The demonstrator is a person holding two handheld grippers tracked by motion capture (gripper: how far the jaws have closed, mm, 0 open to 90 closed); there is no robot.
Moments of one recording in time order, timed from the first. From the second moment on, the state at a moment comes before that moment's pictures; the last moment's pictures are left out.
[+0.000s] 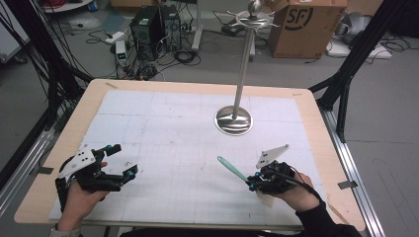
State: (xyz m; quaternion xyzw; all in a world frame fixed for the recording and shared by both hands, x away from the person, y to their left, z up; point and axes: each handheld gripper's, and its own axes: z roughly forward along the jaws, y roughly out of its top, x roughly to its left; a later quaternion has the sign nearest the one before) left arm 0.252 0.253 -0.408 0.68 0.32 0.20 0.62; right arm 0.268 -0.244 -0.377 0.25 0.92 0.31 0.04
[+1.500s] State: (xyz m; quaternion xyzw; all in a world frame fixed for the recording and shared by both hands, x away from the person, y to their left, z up) left arm 0.251 0.250 -0.407 0.68 0.31 0.20 0.63; right arm 0.322 -0.314 -0.331 0.26 0.74 0.61 0.14
